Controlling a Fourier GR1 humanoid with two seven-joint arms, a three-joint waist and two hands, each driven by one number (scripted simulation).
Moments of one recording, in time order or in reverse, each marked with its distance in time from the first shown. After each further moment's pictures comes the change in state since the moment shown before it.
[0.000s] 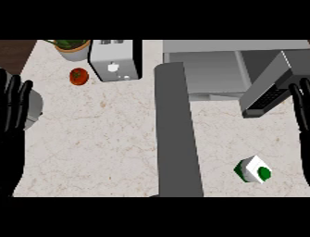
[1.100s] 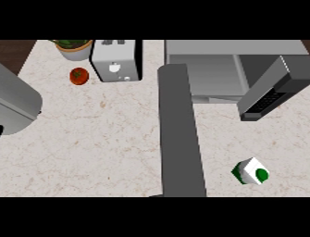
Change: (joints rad) left arm 0.301 0.063 0.176 -0.161 0.439 -0.265 0.107; right arm 0.374 -0.202 -0.200 -0.084 -0.412 0.569 -0.130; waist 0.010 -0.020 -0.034
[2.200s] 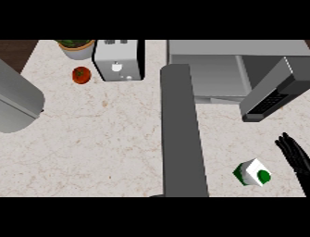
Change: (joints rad) left arm 0.243 -0.008 0.227 -0.057 0.187 -0.221 -0.018; right arm -0.166 0.095 -0.040 0.720 0.555 -0.068 -0.452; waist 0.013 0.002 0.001
